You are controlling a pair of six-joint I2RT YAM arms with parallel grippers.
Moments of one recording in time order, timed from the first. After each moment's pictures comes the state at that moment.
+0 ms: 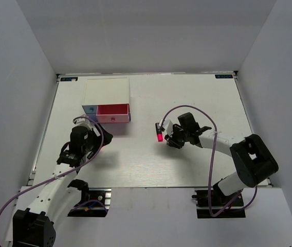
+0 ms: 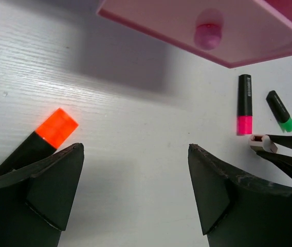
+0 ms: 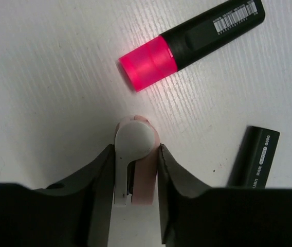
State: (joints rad) left arm -0.21 0.77 0.41 -0.21 0.08 -0.61; right arm 0.56 1.51 0.70 -0.11 -0.35 -0.61
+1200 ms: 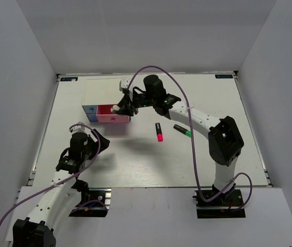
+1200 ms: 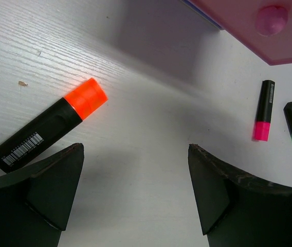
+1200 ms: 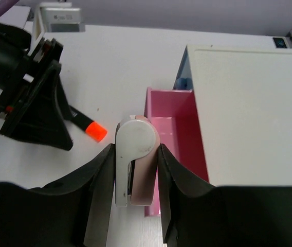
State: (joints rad) left arm -0.21 0.66 0.35 -0.33 -0.02 -0.72; right arm 0.77 1.89 1.56 0.03 -0.79 -0.32
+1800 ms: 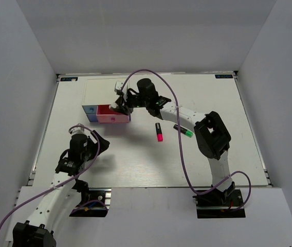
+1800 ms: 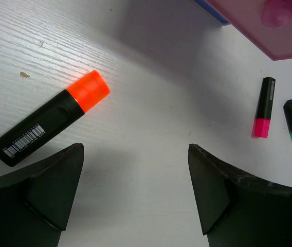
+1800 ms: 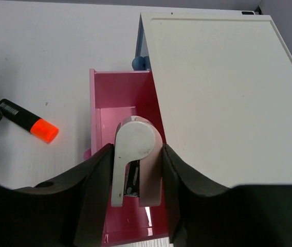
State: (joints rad) left arm -0.21 0.62 0.34 -0.36 -0.02 -0.74; right arm 0.78 2.05 1.62 0.14 -0.64 -0.35
